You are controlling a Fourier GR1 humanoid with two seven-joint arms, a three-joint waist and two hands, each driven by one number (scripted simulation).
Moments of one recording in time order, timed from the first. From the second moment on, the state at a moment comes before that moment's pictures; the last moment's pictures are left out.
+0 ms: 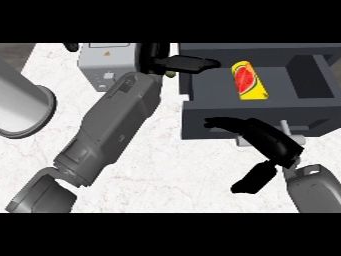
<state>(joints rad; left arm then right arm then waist) -1.21 0.01 -0.25 -0.42 0.68 0.27 -0.55 -0.30 -0.35 0.32 -1.59 0.31 0.46 0.05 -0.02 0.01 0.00</state>
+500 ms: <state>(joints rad) -1.08 0.06 -0.24 -0.52 0.68 0.20 -0.56 -0.48 -0.29 0.34 -1.01 0.52 0.30 -0.18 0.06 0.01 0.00</state>
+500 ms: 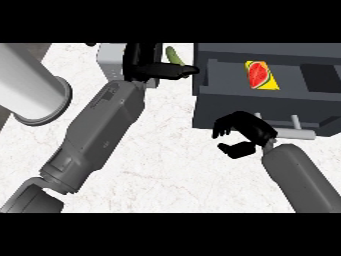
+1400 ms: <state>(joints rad) -0.90 0.19 -0.26 -0.69 0.70 0.05 -0.50 -0.78 -0.33 0.08 -0.55 0.40 0.25 -0.43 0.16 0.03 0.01</state>
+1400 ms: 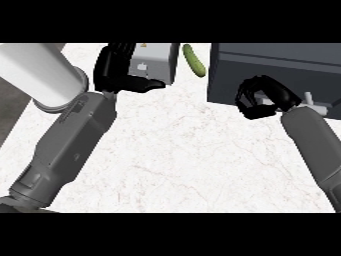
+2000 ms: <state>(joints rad) -0.86 0.20 -0.27 -0.73 0.70 0.00 -0.49 -0.76 -0.37 0.04 -0.58 0.32 0.41 -0.43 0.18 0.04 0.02</state>
